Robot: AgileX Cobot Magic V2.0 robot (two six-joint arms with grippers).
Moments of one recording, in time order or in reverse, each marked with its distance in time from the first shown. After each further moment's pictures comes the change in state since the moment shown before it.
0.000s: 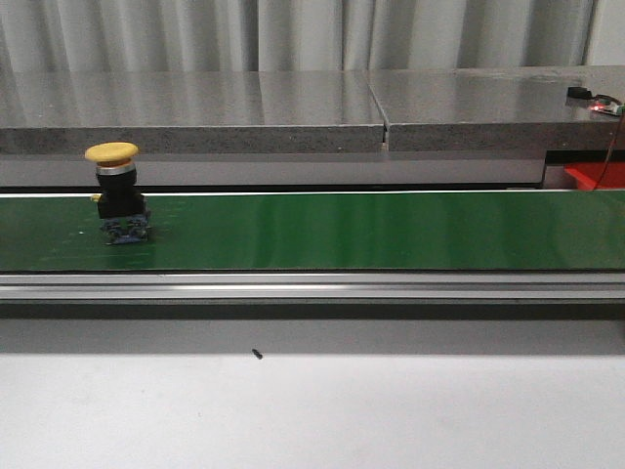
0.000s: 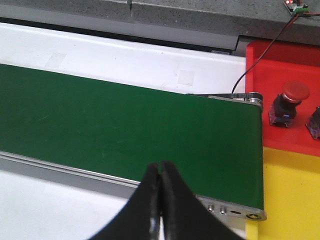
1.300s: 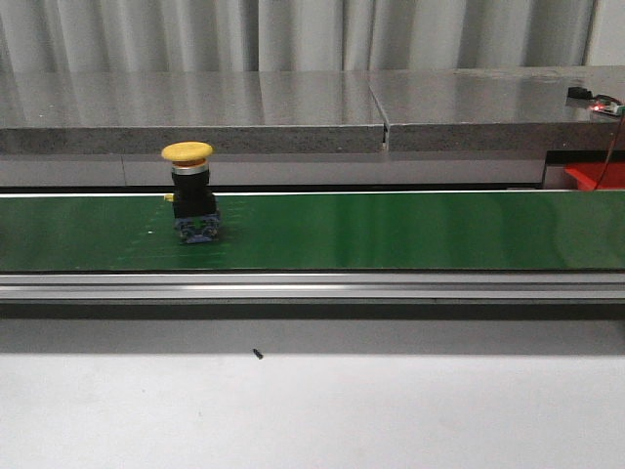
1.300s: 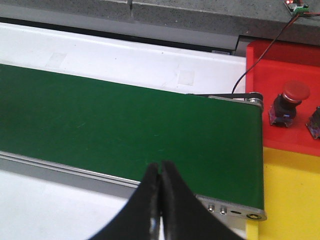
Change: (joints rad) left arm 0.000 -0.097 0.030 -0.140 -0.045 0.163; right arm 0.000 0.000 0.000 0.000 0.000 0.000
